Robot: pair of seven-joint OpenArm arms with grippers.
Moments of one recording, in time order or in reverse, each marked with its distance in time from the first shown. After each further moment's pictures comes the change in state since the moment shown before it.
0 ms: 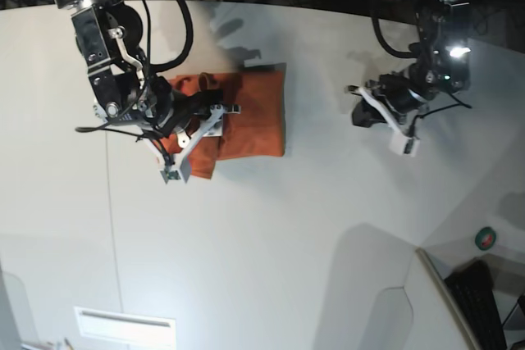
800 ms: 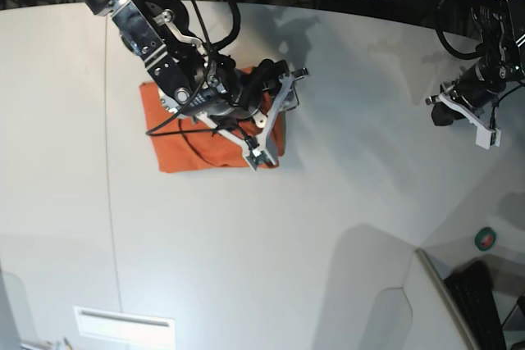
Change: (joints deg) left arm 2.5 -6.4 -15.5 -1.5 -6.1 0.3 3.5; right arm 3.3 -1.6 -18.1 1.2 0.2 0.0 2.5
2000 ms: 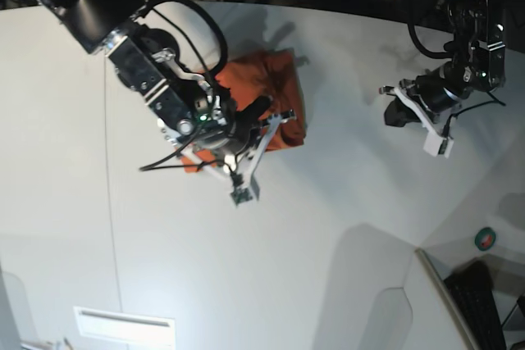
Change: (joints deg) left arm 1.3 0.7 15.5 9.7 0.2 0.6 0.2; right arm 9.0 3.8 -5.0 -5.9 0.4 -9.4 7.4
